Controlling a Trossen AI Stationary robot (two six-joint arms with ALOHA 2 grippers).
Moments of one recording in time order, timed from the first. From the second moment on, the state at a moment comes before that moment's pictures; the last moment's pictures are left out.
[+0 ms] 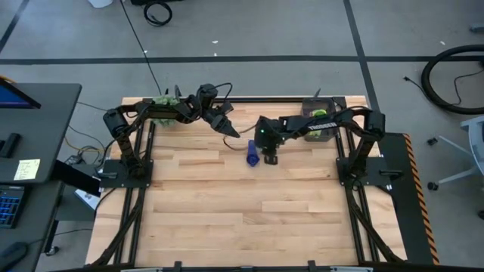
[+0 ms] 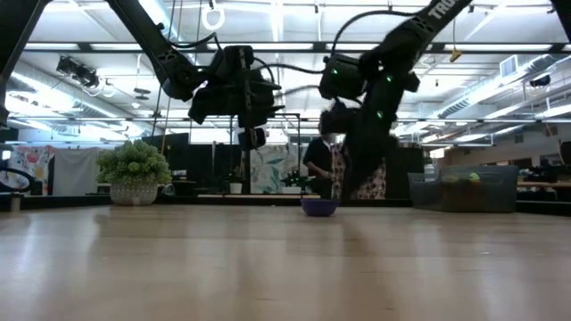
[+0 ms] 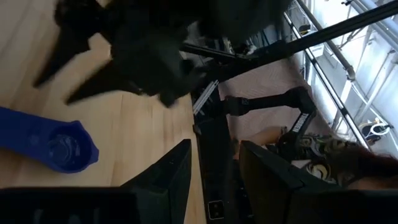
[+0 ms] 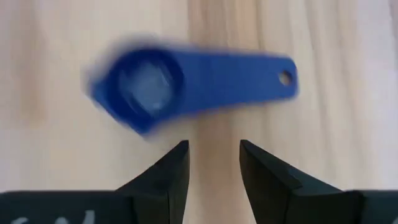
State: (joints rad) left arm 0.61 1.80 0.98 0.47 1.20 -0.77; right arm -0.29 1.77 1.07 -0.44 -0.11 -0.19
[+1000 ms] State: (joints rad) left arm 0.61 1.80 0.98 0.41 1.27 -0.69; right arm -0.15 1.77 1.14 -0.45 0.06 0.83
